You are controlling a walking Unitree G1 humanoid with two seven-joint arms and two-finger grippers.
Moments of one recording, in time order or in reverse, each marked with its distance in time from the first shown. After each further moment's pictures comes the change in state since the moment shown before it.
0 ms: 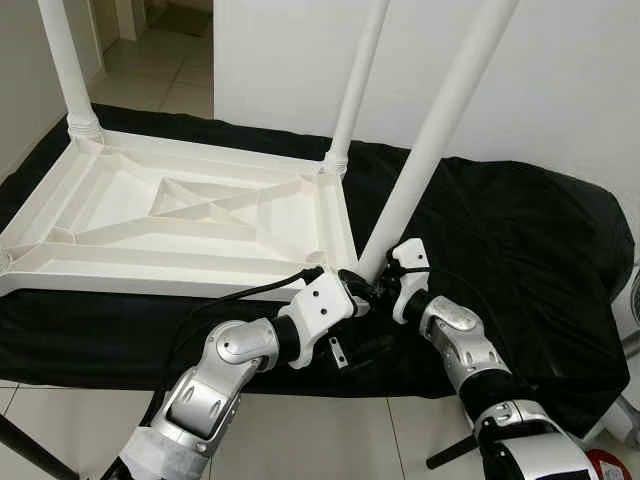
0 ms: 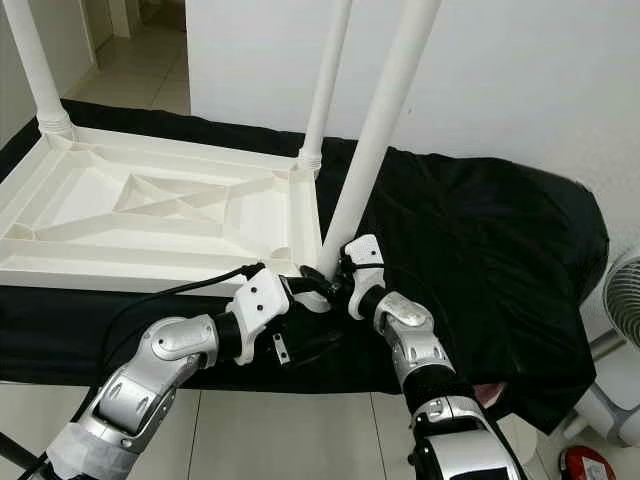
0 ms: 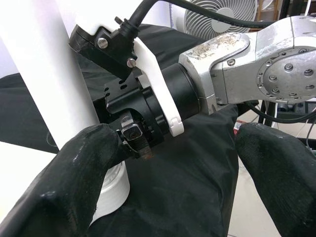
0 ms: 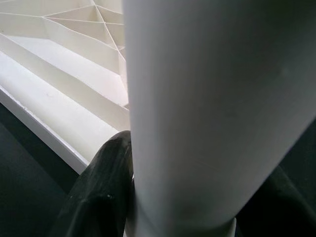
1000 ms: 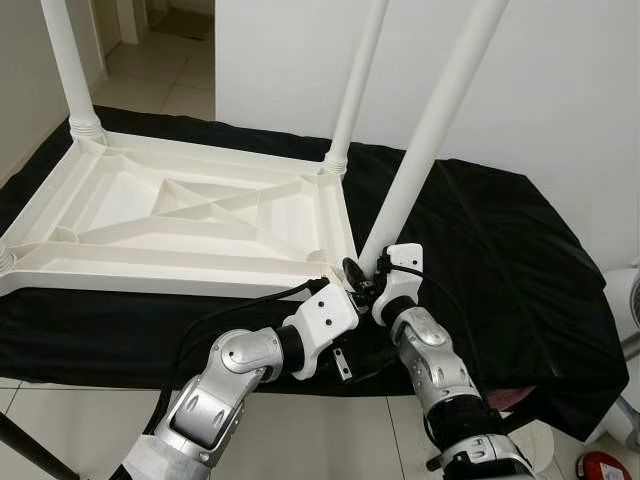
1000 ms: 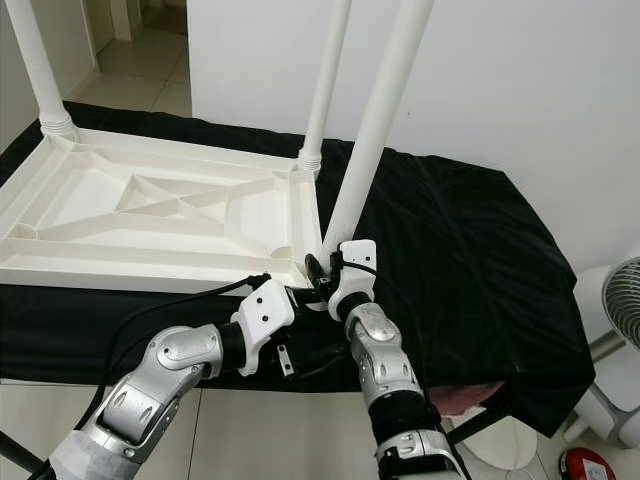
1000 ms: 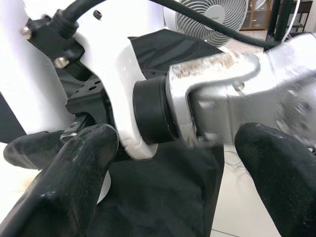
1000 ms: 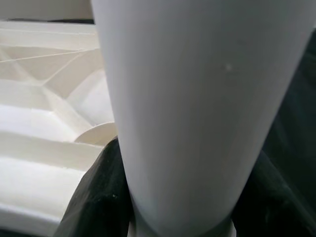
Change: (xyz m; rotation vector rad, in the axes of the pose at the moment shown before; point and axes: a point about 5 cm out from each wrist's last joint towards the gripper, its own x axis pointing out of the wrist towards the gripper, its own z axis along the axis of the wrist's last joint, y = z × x) left arm 0.002 -0.010 -0.005 -0.023 0.006 -0.026; right arm 0.007 0.029 -0.001 0.193 -0.026 -0.521
